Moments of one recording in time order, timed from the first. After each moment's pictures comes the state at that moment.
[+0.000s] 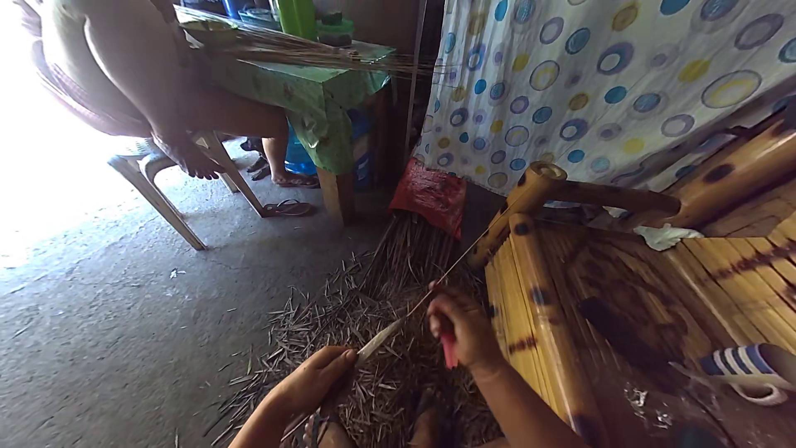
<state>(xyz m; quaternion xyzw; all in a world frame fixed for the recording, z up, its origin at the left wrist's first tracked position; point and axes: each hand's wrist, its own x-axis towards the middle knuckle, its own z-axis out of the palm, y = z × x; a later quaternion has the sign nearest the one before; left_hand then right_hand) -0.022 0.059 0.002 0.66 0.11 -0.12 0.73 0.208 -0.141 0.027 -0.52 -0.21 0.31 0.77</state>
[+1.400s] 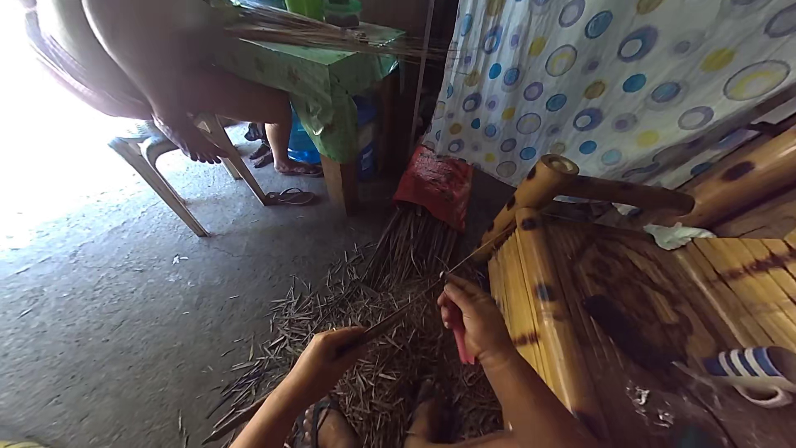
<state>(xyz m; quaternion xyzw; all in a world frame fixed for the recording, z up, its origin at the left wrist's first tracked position) -0.015 0.045 -0.008 0.85 0.16 0.08 0.49 0.213 -0.141 0.034 -0.60 -0.14 0.33 0.72</state>
